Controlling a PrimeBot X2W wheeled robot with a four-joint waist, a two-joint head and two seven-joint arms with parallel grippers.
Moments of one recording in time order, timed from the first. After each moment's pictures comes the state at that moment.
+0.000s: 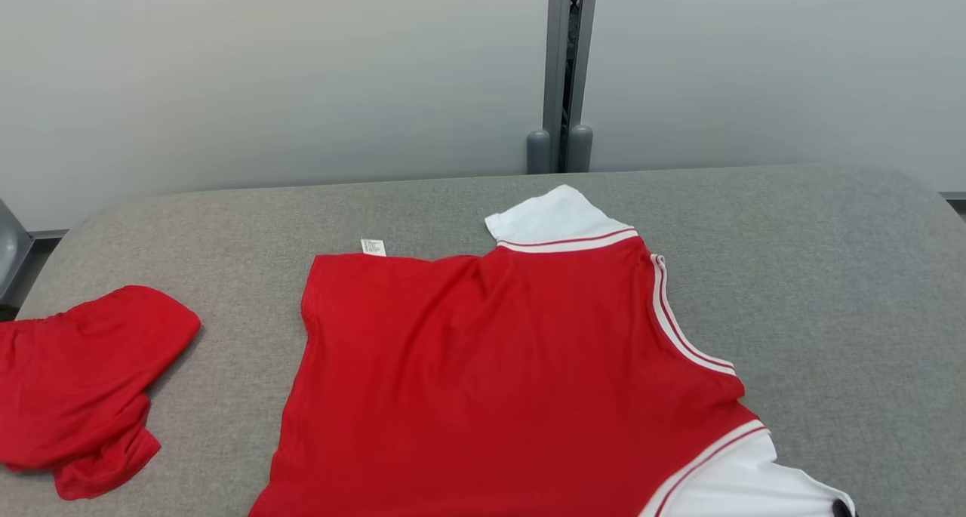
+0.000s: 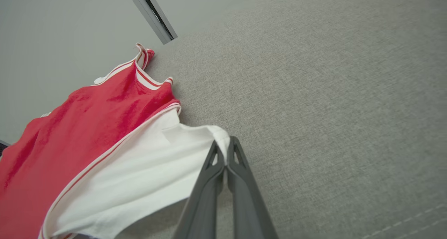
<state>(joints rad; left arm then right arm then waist) 0.08 0.04 0.04 0.66 -0.26 -0.04 -0.26 0.10 -0.11 -0.02 0.55 0.57 0.14 -0.26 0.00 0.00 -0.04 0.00</state>
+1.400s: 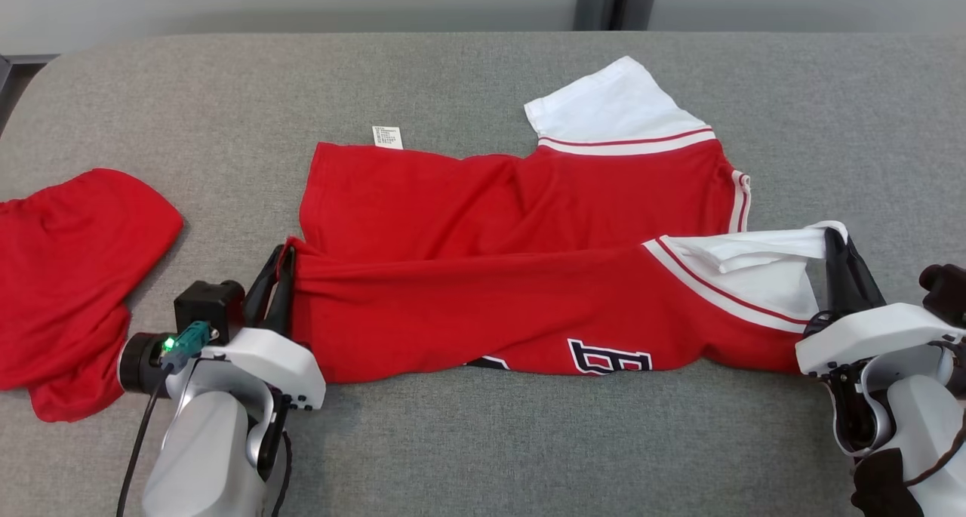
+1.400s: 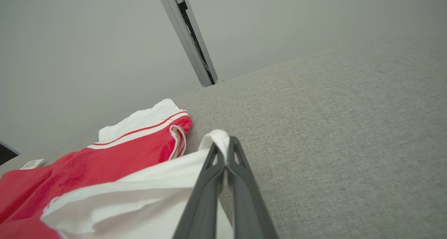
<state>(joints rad) -0.43 0.05 -0.04 0.69 -0.10 -0.11 -0.26 -0.47 -0.13 -0.01 0.70 0.46 0.13 -0.26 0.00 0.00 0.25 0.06</state>
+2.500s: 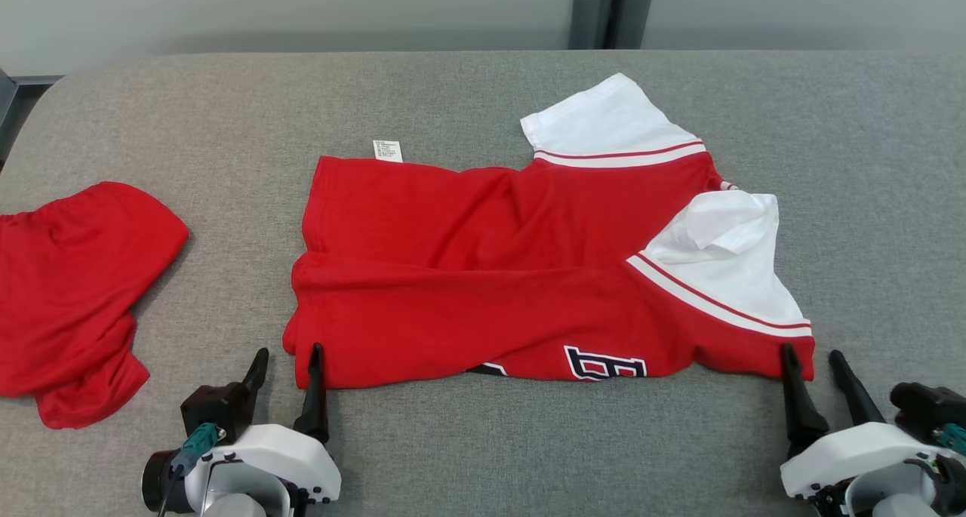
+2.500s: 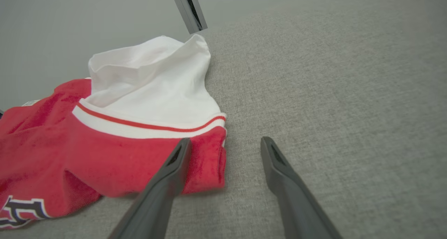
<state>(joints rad) -0.21 0.05 -0.14 0.59 -0.31 0.01 -0.26 -0.19 -0.11 0.02 0.57 0.45 0.13 -0.26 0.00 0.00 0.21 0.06</state>
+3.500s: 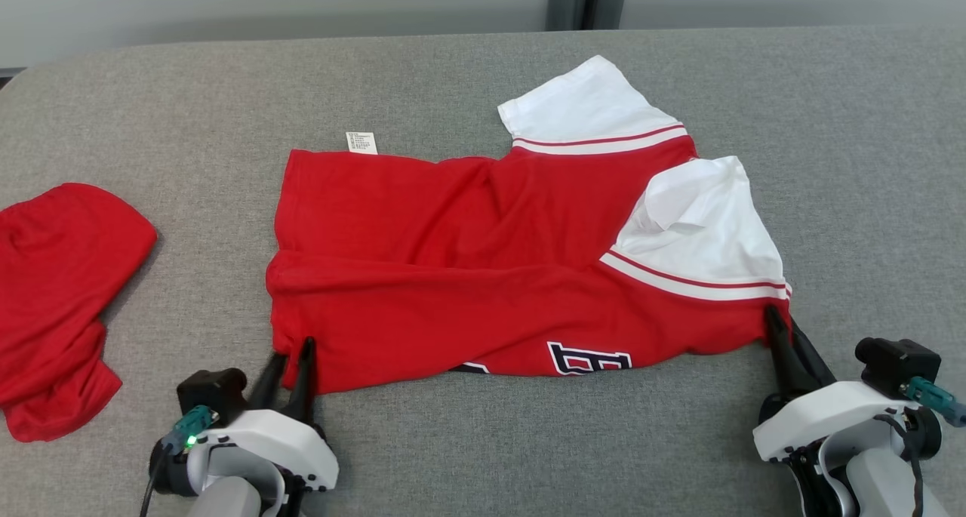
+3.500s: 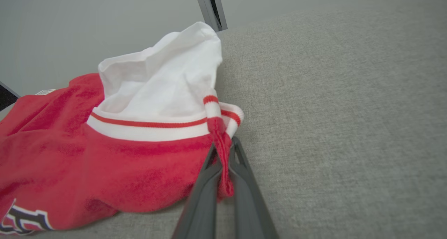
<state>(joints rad) -0.30 0.06 -0.16 0.75 -0.37 -0.09 -0.27 -0.29 -0.13 0.14 0.60 0.45 0.13 -0.26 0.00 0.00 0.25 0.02</state>
